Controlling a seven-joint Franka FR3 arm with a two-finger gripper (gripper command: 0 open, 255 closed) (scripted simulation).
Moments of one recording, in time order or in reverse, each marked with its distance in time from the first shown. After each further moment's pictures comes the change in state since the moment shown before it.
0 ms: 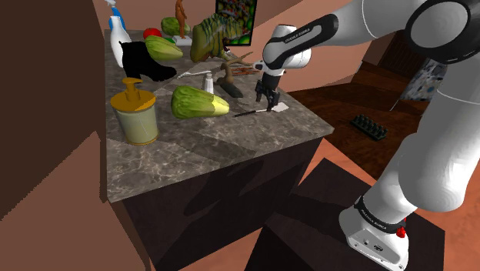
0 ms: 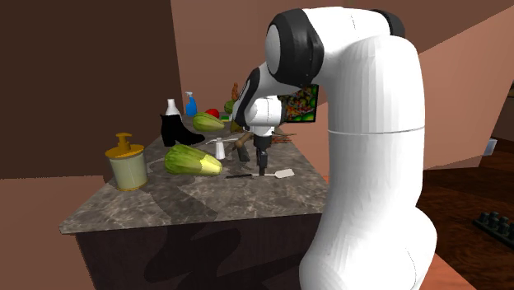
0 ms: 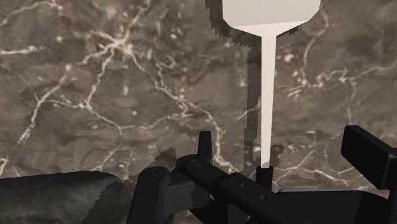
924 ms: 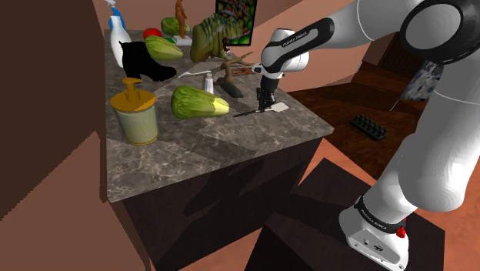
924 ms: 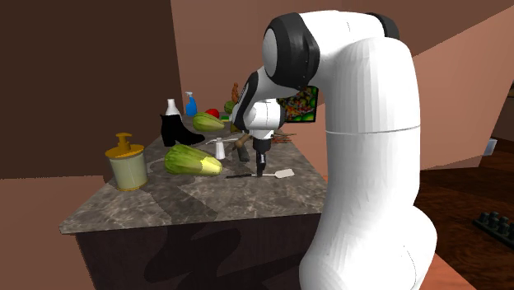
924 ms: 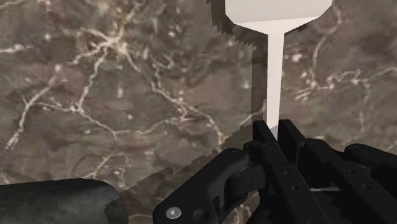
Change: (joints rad) arm 0.000 0.022 0.005 -0.007 0.013 0.028 -0.006
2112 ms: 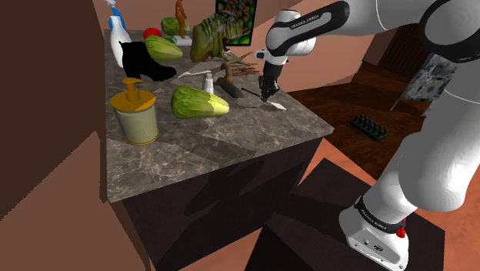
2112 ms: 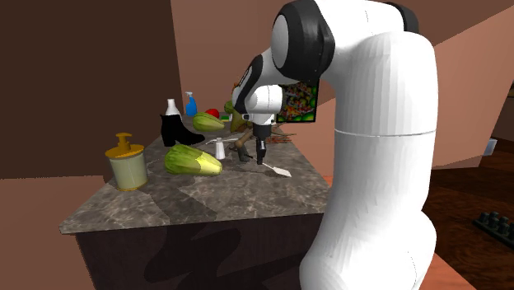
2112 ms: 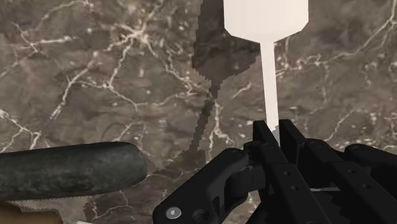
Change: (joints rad) arm 0.008 -0.077 -0.010 0.061 -0.045 -0.130 0.037
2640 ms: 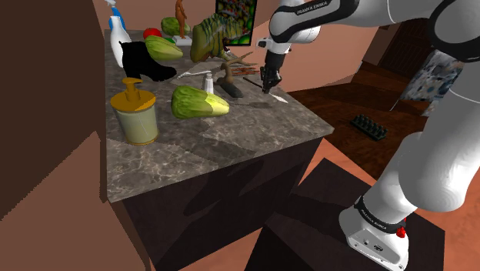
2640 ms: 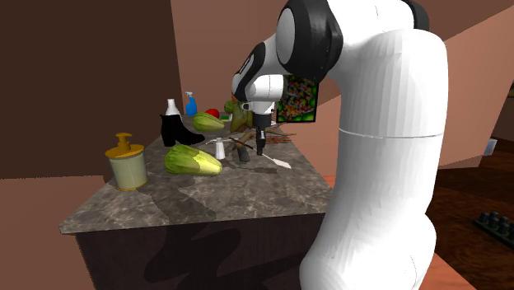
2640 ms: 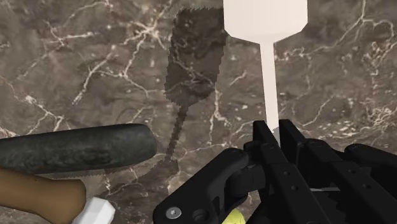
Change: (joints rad) arm 0.003 -0.036 -0.003 0.066 -0.021 -0.098 0.020
